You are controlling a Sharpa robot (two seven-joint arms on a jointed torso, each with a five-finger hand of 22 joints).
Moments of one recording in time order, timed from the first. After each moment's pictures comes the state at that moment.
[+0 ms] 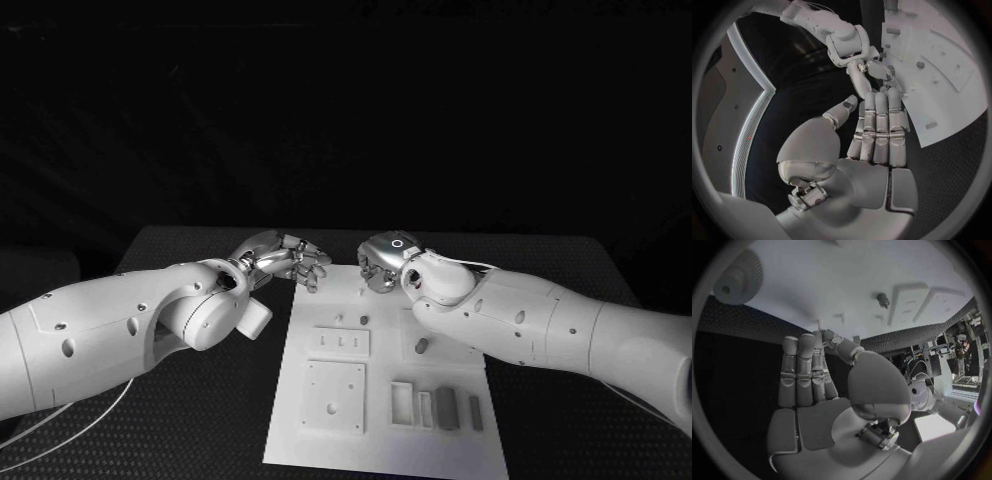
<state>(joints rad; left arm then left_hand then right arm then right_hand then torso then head) 1.36 -0.77 -0.15 1.47 -0.32 -0.24 0.14 1.06 -0.02 0.52 -0.28 0.05 0.95 0.13 0.34 0.67 1.24 0.06 0.24 0.39 1.09 0.02 0.55 0.85 0.05 1.10 -0.07 0.36 0.89 1.26 -0.43 -0.14 1.07 -1.82 -0.41 -0.21 1.14 -0.08 0.70 -0.29 0.08 0.99 0.13 0.38 0.46 1.35 0.04 0.15 0.24 1.27 -0.06 0.83 0.75 0.24 1.14 0.03 0.67 1.31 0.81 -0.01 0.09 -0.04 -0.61</state>
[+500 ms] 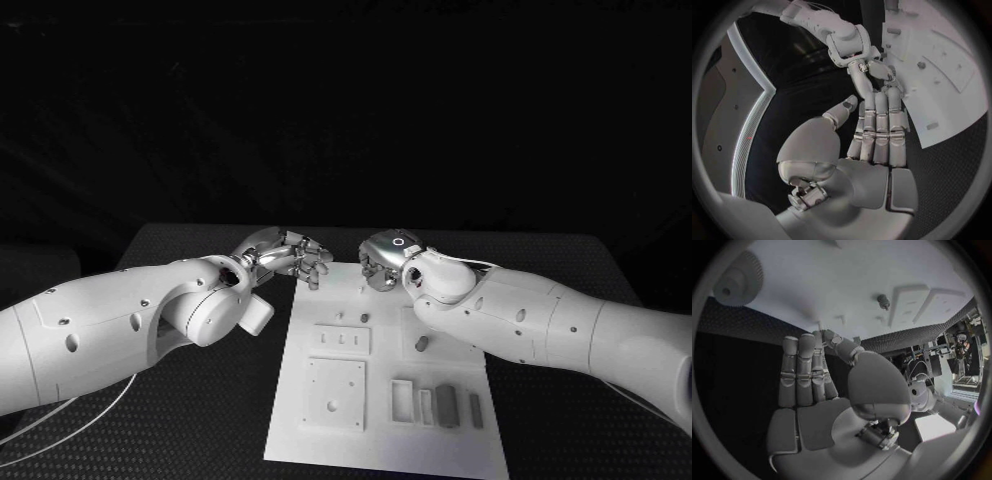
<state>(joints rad) 1.37 -0.76 -0.15 1.47 -0.32 -0.24 0.14 1.06 -0.02 0.52 -0.28 0.05 0.95 0.13 0.34 0.67 1.24 0.06 0.24 0.39 1.09 0.02 0.55 0.85 0.05 1.10 -0.07 0.36 0.89 1.26 -0.43 -0.14 1.06 -1.81 -0.41 -0.21 1.14 -0.08 0.70 -0.29 0.08 0.99 0.13 0.38 0.46 1.35 0.04 0.15 0.24 1.27 -0.06 0.83 0.75 0.24 1.14 0.03 0.67 1.31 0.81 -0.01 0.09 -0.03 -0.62</state>
